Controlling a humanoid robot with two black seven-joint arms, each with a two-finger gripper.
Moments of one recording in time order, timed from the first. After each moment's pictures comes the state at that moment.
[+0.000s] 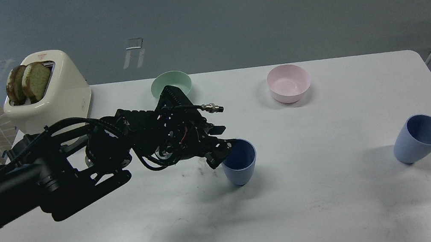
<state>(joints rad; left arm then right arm) -0.91 0.44 -0.36 -1.43 2.10 -0.49 -0.15 0.35 -0.25 1.93 1.07 -0.66 0.49 0.06</state>
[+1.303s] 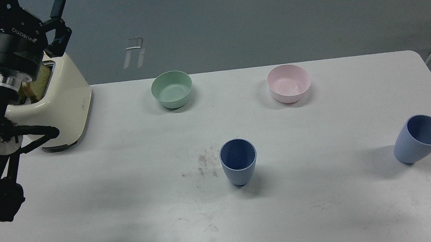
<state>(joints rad) -0.49 0.37 -1.47 -1.25 0.60 -0.25 -0.15 0.20 -0.77 1.58 1.50 -1.61 0.49 0.06</state>
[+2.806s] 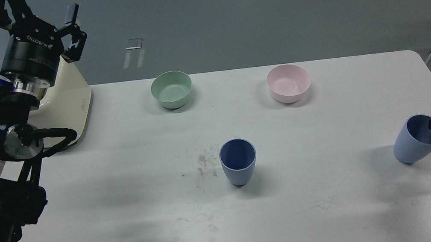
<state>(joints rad) -0.47 0.28 -1.48 -1.25 0.60 -0.25 -0.16 -0.13 -0.72 1.47 1.52 -2.05 0.46 0.06</state>
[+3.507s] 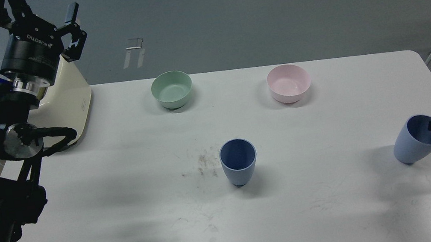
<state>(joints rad) -0.47 0.28 -1.48 -1.25 0.60 -0.25 -0.16 -0.13 -0.70 1.47 1.52 -2.05 0.46 0.06</state>
